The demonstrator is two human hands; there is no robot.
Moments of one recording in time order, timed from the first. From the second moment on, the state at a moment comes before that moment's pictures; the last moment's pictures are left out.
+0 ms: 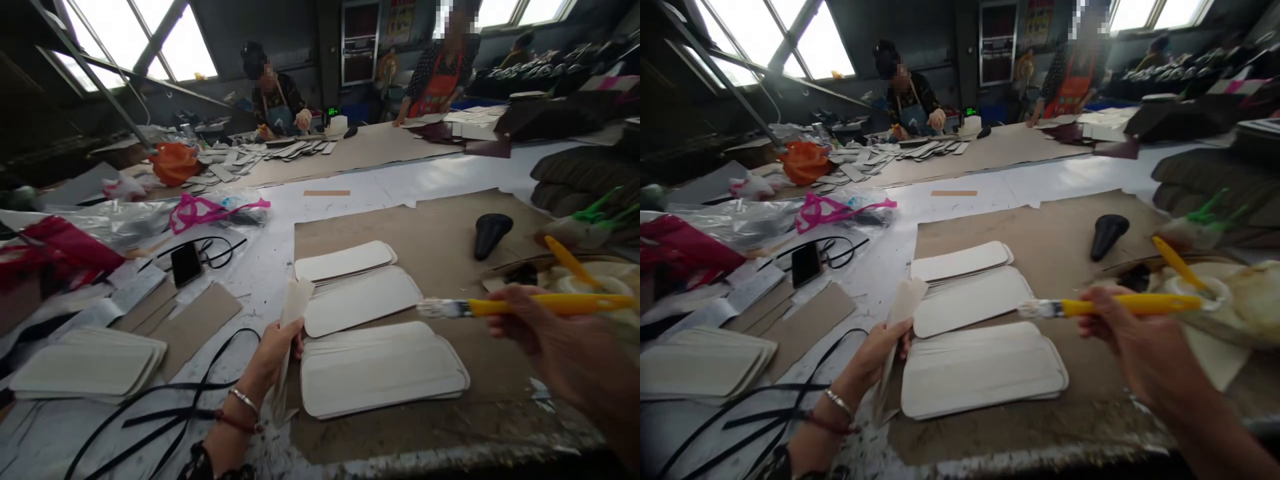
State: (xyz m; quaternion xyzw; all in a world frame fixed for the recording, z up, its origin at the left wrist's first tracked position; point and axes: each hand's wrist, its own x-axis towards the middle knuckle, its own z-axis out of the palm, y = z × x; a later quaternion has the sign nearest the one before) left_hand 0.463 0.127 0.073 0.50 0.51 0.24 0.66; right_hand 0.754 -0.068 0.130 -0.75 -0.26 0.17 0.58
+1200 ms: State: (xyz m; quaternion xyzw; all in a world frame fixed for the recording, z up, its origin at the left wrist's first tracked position) left_hand 0.458 0.126 0.065 0.51 0.52 0.23 0.65; right_hand 0.696 0.012 0.099 -0.74 -0.54 -0.16 0.38
